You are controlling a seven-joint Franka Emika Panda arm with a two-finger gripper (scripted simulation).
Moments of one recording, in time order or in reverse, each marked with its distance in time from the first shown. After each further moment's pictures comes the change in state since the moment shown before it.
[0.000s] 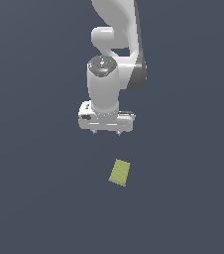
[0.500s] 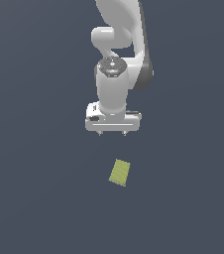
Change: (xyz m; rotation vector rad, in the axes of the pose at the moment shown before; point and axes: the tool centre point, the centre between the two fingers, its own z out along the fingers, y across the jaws) arm -0.001 -0.024 0.003 -0.002 0.005 -0.069
